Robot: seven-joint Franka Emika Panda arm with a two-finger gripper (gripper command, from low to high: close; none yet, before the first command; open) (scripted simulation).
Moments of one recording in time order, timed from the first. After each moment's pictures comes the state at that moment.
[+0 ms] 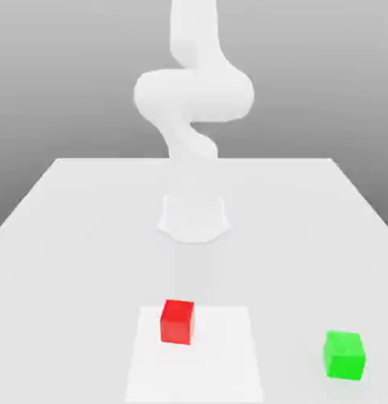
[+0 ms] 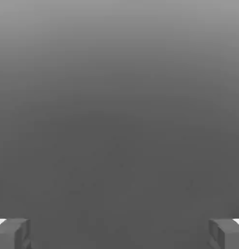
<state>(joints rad) -0.01 -0.72 0.00 -2.36 0.00 2.35 0.81</state>
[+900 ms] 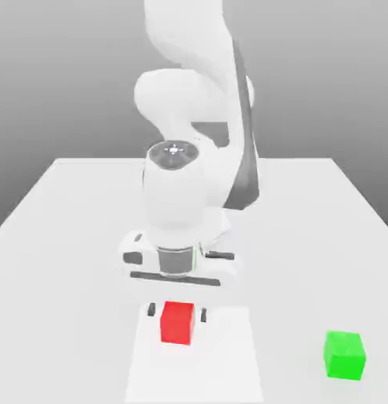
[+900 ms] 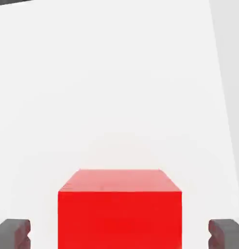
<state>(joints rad) -0.06 0.22 -0.01 -2.79 0.02 3.02 0.86</state>
